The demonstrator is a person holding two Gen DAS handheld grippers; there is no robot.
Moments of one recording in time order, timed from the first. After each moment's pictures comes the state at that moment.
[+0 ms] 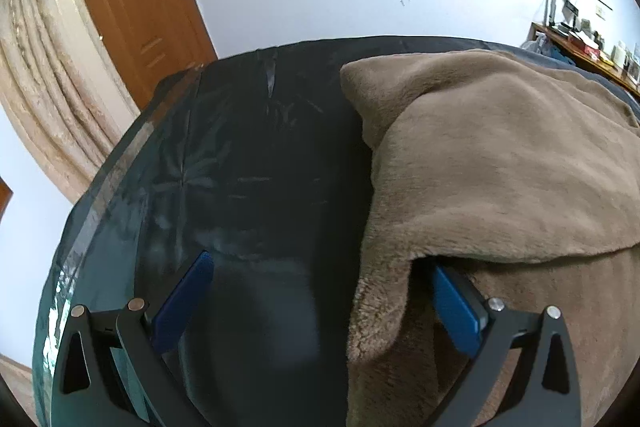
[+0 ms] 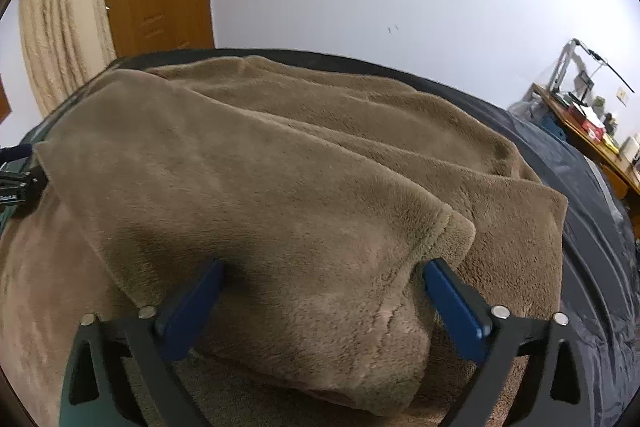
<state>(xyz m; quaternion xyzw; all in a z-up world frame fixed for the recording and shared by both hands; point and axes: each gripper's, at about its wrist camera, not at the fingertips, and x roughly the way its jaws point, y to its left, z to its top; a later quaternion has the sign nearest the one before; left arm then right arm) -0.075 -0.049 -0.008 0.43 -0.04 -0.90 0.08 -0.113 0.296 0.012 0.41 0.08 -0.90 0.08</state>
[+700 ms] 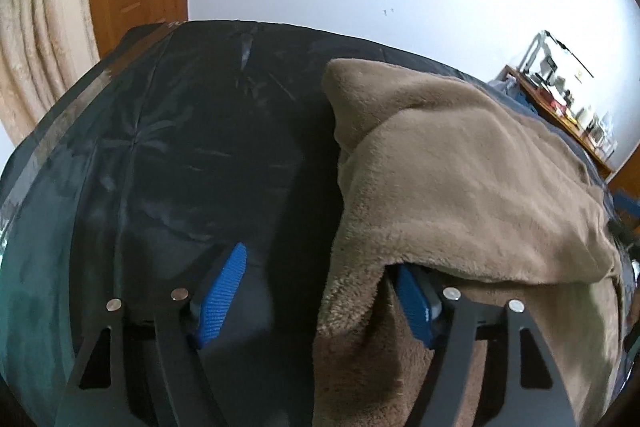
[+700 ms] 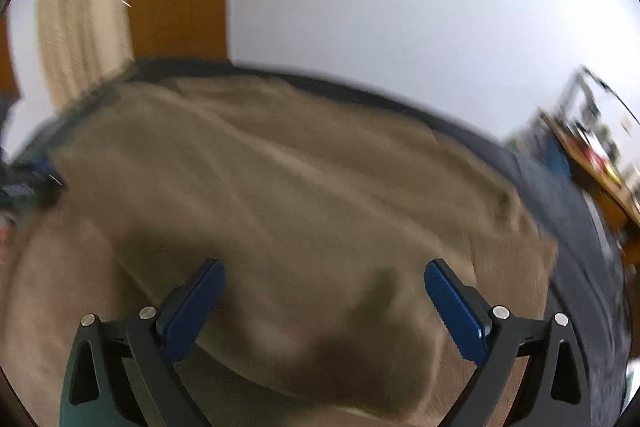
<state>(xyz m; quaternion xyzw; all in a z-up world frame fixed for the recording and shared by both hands) -0.076 -0.078 -0.011 0.44 0.10 -0.89 0.01 -0.116 0.252 0.072 0.37 0.10 -0.91 0.14</state>
